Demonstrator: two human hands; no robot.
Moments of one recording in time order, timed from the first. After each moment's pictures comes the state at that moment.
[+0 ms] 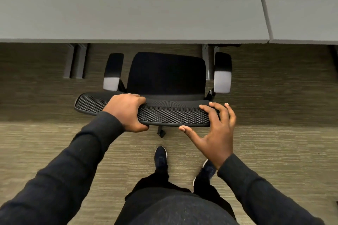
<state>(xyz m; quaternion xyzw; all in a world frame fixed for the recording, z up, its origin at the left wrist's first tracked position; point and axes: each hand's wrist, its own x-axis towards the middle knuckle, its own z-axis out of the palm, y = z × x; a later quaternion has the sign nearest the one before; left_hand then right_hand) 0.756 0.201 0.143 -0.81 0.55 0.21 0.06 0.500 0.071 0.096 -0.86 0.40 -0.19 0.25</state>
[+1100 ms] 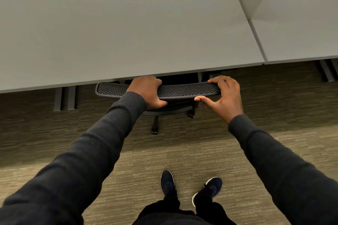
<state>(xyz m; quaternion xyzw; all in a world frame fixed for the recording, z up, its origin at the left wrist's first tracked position) 0.885 0.047 0.131 -0.79 0.60 0.16 0.02 0.633 -0.088 0.097 -0.86 0.41 -0.17 0.25</state>
